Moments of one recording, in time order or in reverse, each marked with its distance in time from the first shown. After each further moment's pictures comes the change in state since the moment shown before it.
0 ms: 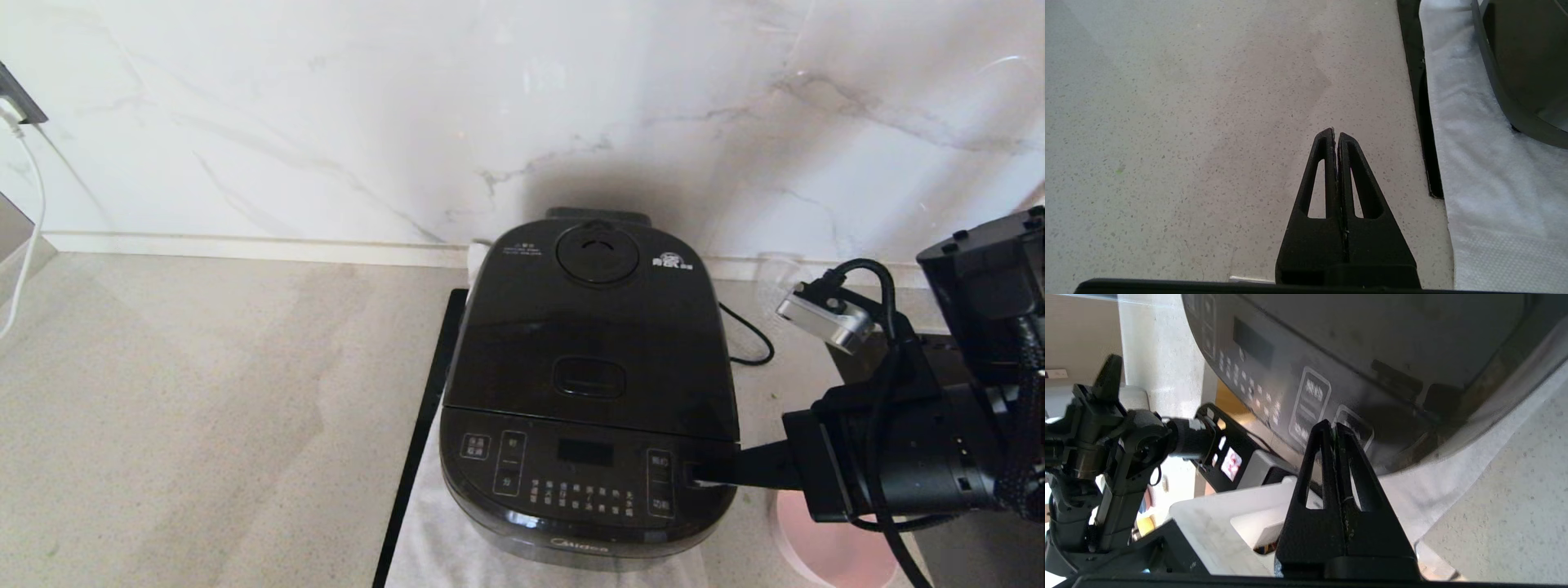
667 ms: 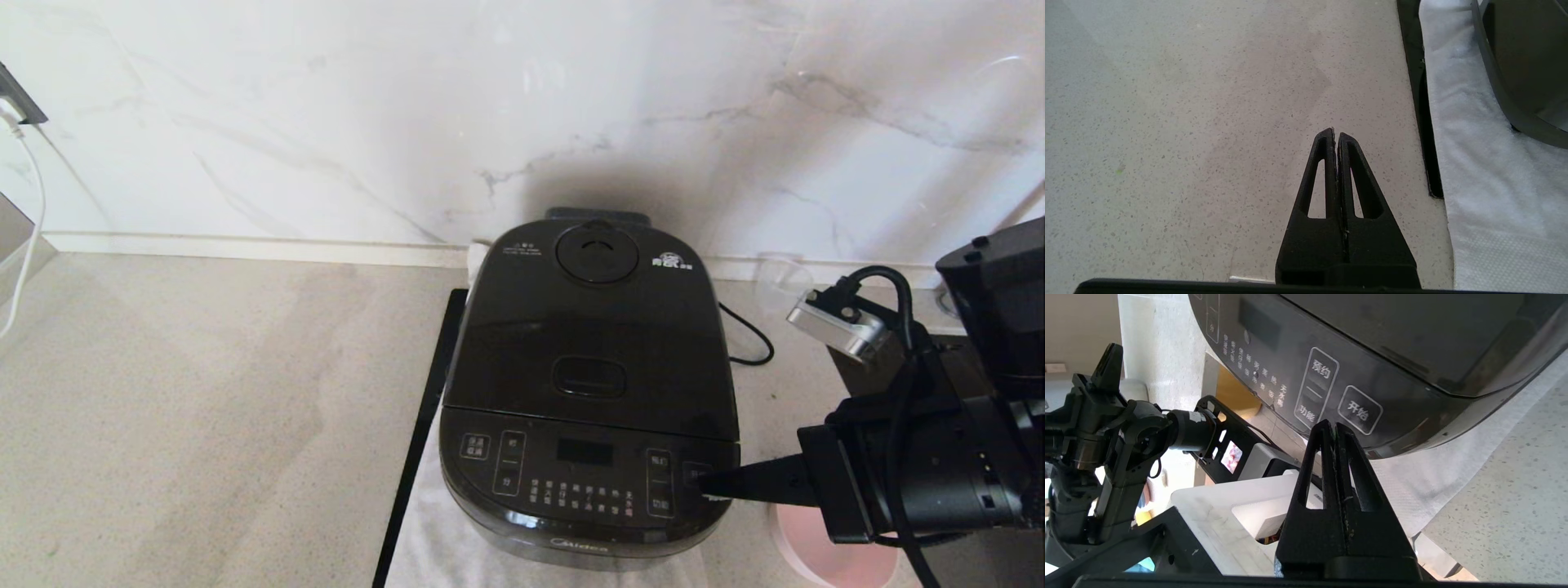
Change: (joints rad) left arm 0.000 0.000 0.000 0.000 0.000 0.000; right arm 0.017 -0.028 0.016 0.022 -0.004 0.001
